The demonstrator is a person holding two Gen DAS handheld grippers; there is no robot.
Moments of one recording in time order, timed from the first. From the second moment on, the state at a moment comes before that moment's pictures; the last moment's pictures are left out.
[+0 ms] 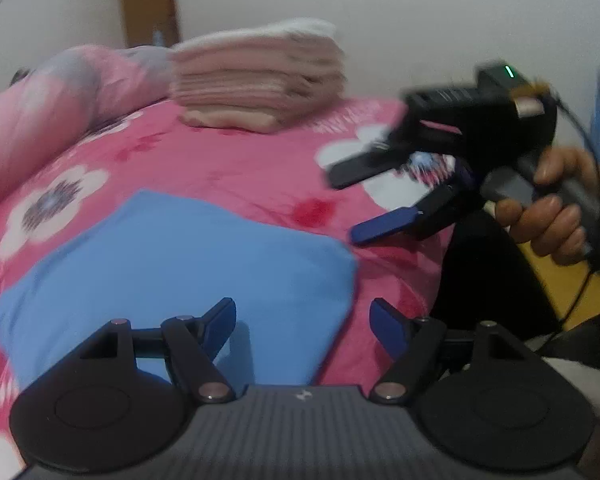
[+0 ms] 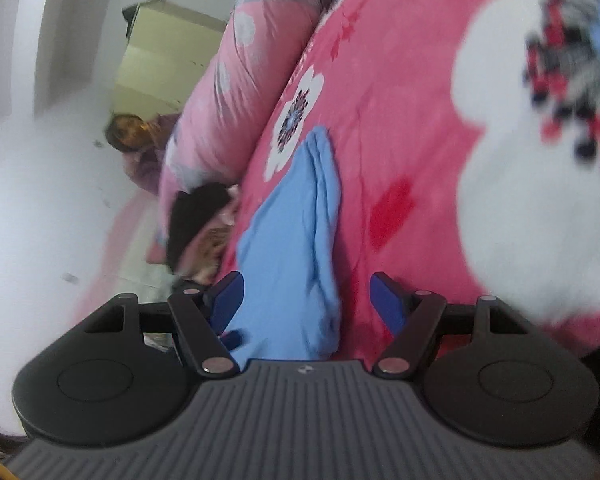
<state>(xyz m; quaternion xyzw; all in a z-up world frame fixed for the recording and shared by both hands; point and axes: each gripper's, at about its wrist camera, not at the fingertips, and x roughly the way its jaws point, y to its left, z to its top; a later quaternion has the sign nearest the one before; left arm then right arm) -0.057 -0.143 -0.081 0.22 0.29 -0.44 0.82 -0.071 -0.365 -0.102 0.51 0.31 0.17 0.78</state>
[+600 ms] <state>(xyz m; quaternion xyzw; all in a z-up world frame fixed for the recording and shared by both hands) -0.024 -0.189 -0.085 0.24 0.31 -0.41 0.83 -0.058 -0.400 -0.141 0.64 0.21 0.26 0.69</state>
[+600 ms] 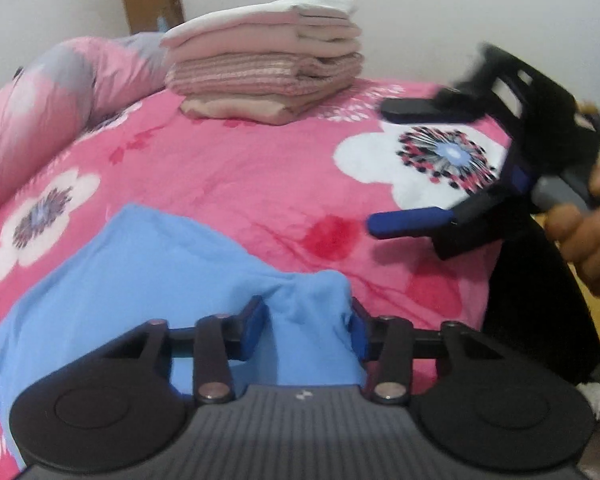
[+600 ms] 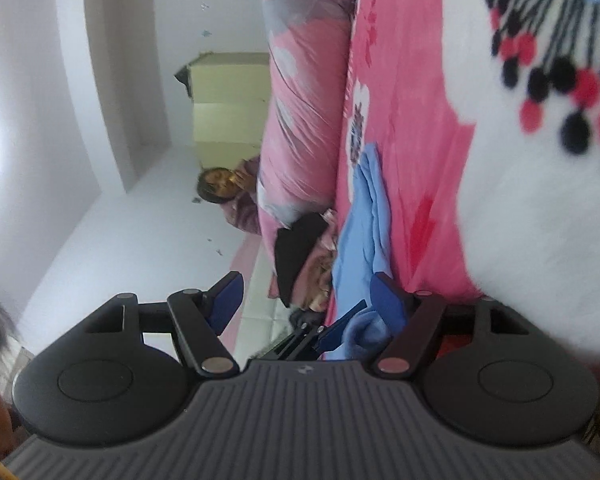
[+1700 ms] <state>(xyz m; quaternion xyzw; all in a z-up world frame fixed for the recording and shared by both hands) 0.070 -0.059 0.000 -0.18 0.39 -0.32 0.84 -0.031 -0.269 -0.074 0.39 0.27 0.36 0.80</state>
